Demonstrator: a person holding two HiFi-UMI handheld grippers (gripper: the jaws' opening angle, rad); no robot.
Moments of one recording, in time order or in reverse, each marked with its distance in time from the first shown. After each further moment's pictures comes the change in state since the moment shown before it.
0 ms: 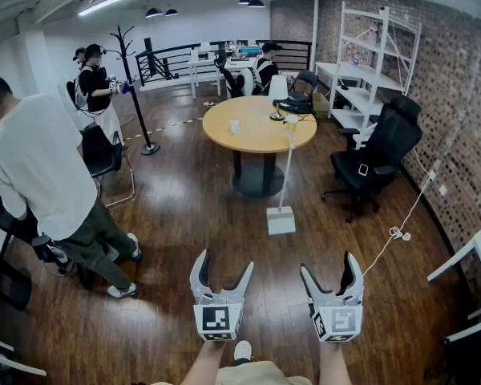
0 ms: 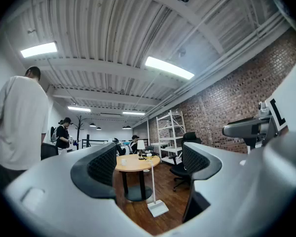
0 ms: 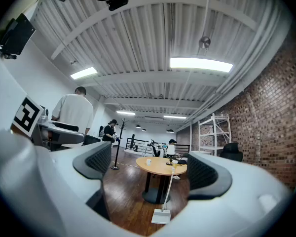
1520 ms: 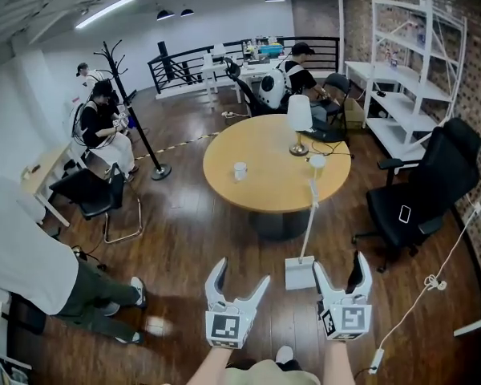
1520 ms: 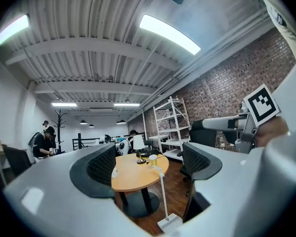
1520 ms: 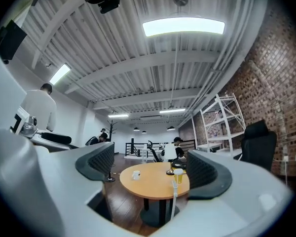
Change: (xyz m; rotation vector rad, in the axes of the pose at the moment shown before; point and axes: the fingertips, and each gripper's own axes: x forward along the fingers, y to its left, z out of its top) left arm 0.471 0.042 -0.085 0.068 0.077 -0.088; right arm 0.454 -0.202 -0.120 0.171 -0.023 0.000
